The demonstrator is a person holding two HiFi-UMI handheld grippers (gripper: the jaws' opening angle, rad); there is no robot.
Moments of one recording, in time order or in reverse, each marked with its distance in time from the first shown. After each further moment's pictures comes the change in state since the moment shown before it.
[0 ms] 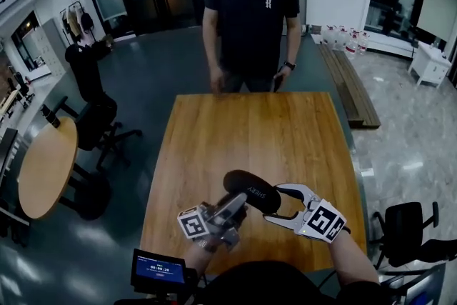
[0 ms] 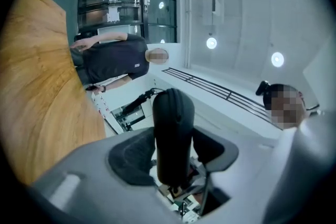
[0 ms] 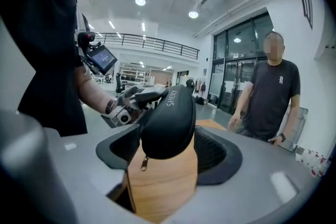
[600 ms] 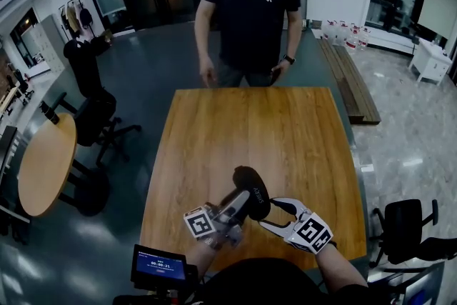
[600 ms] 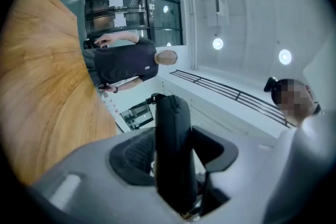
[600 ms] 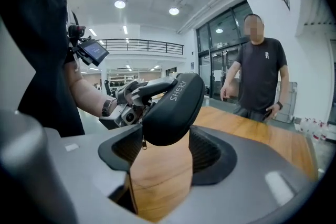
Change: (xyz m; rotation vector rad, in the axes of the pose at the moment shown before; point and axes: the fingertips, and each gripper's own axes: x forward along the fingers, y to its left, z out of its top) left arm -0.015 0.037 -0.016 -0.001 -0.032 0.095; right arm 0.023 0.028 -0.056 0.189 0.002 -0.085
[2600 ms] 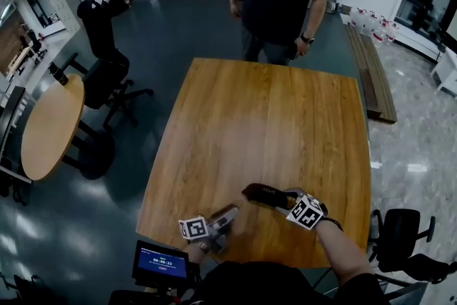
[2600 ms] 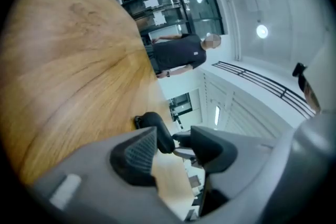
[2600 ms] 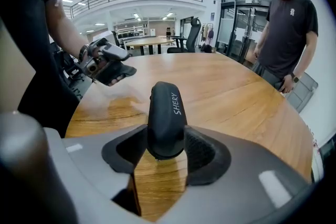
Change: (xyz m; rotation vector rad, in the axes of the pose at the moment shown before) left arm -0.169 0.128 -0.105 -0.179 0.107 0.475; right arm 0.041 -0.045 -0.201 -0.138 0.612 0.124
